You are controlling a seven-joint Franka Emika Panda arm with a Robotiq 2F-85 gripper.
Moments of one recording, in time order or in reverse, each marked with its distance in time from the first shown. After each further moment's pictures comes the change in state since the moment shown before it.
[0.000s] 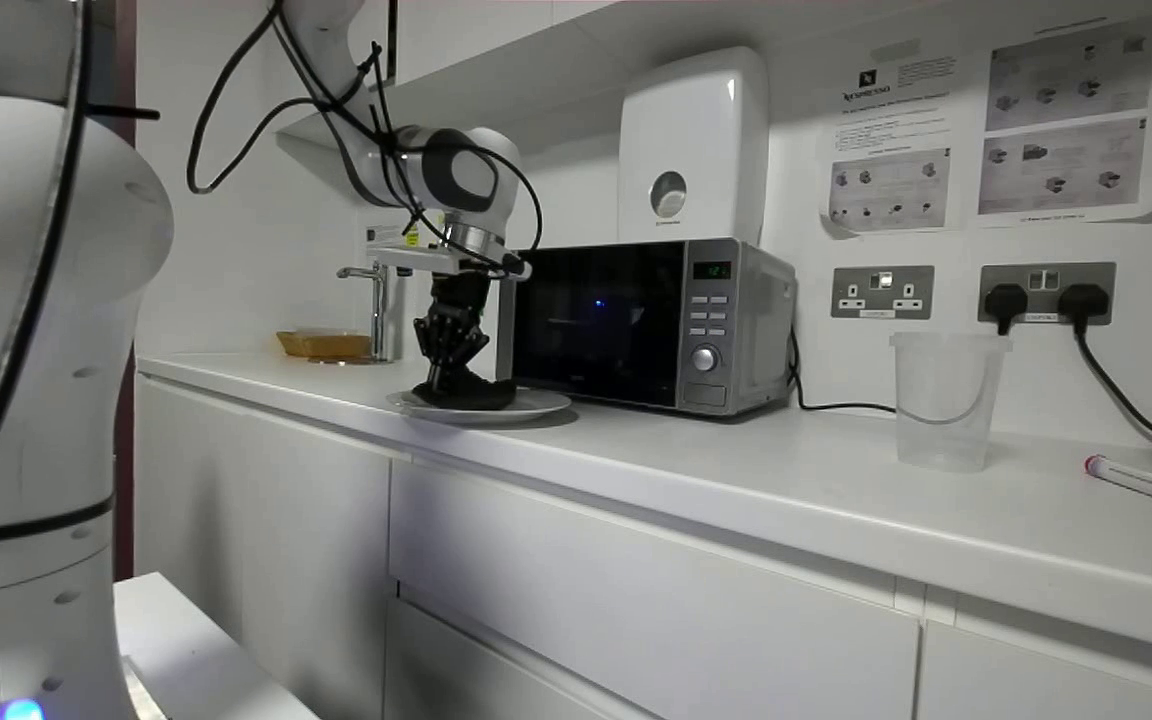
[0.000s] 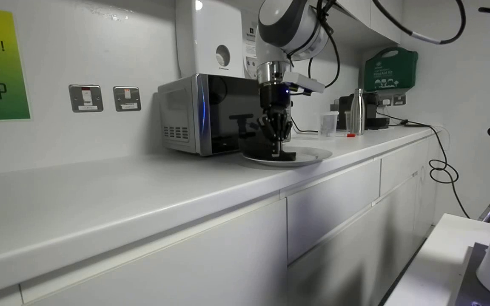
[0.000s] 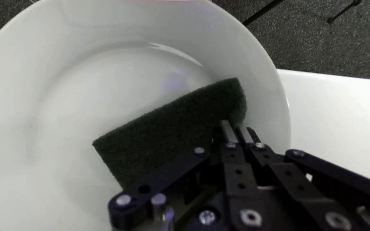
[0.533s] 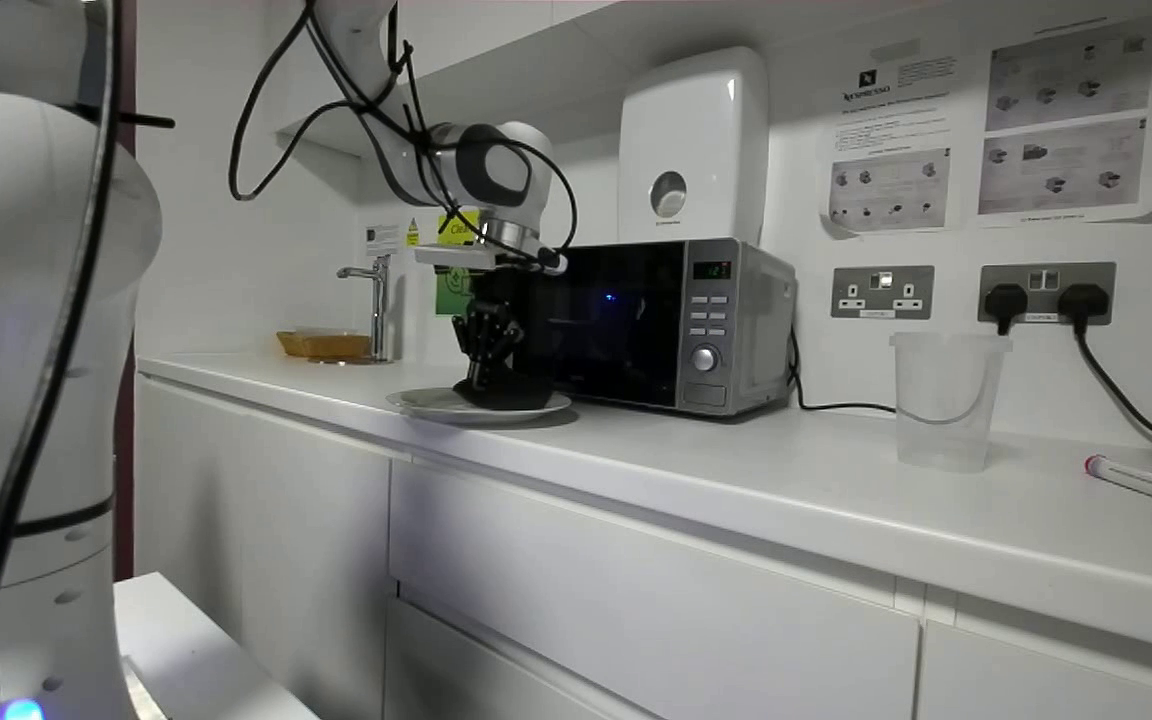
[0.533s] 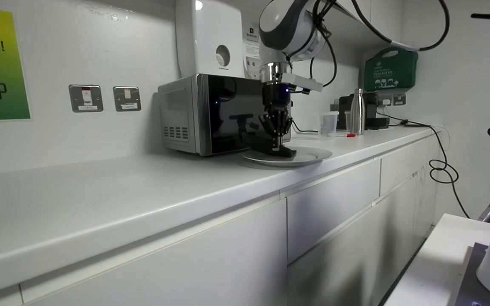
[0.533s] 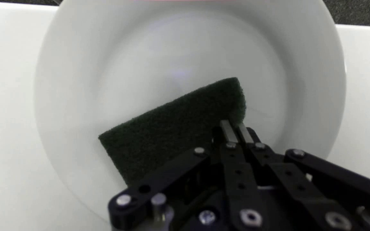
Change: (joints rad) arm -0.059 0.044 -0.033 0.067 -0.040 0.000 0.000
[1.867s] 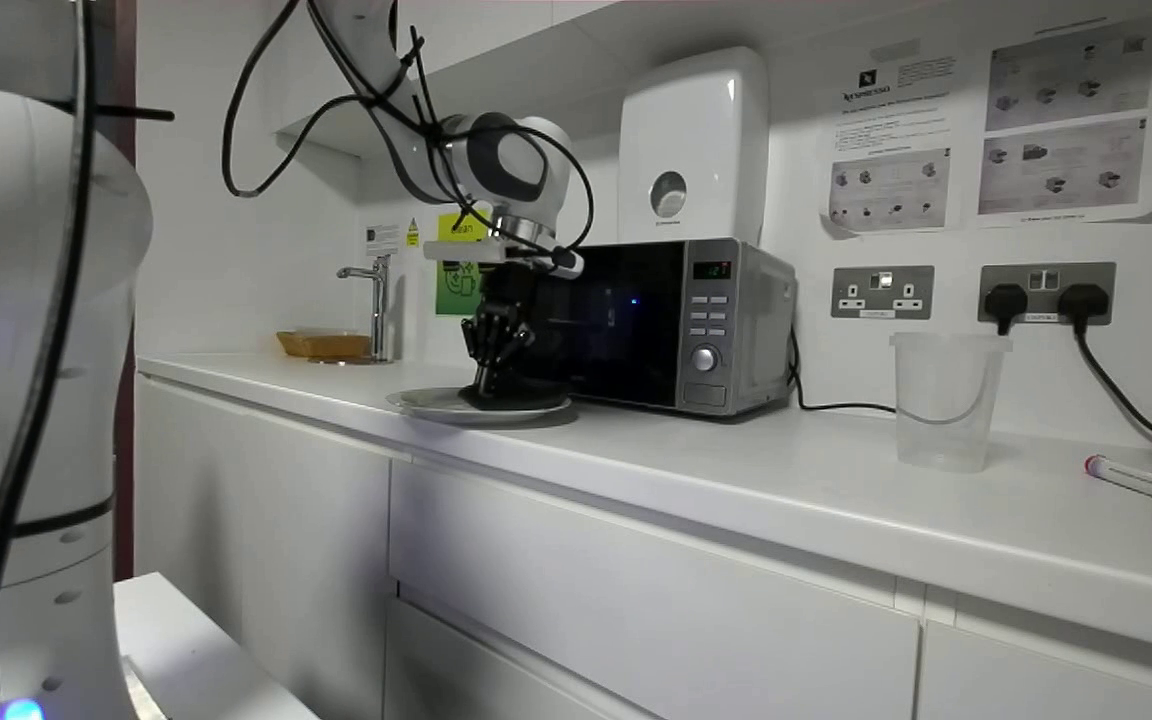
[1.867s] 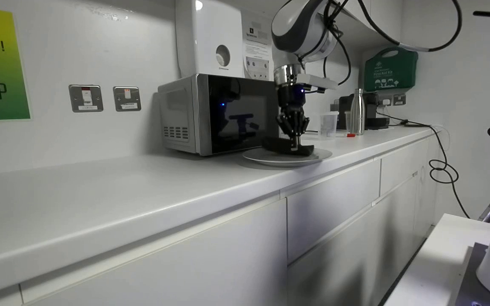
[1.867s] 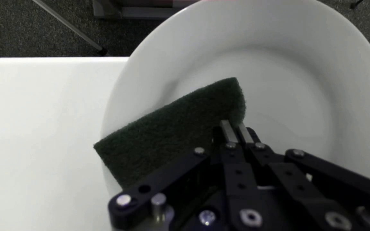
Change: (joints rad) arm -0.045 -0.043 -0.038 -0.045 -0.035 -0.068 -0.005
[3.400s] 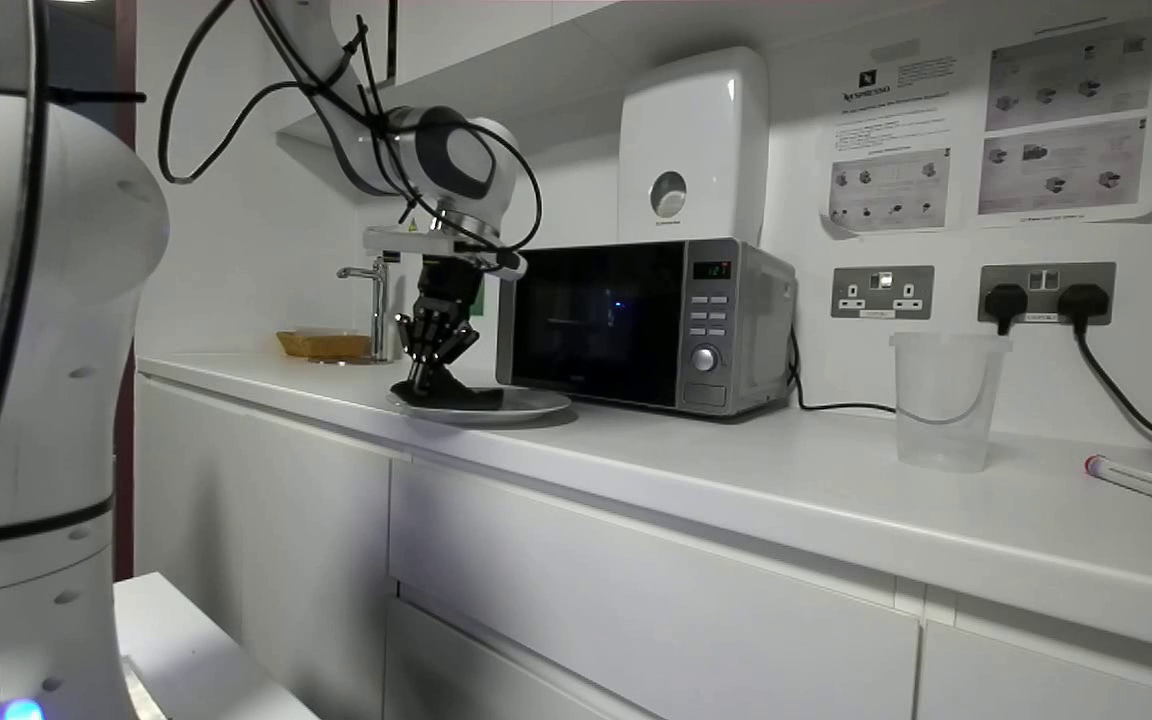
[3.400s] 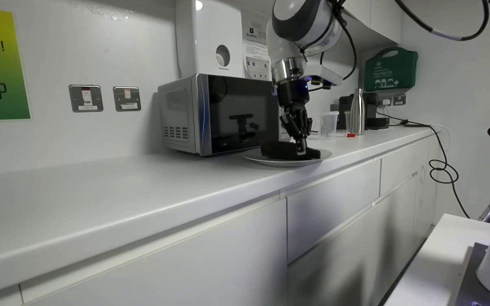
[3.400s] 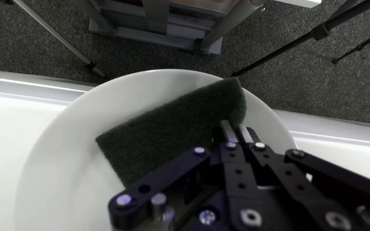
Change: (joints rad) arm 0.082 -0.095 0.056 -0.089 0.028 -0.075 -0.039
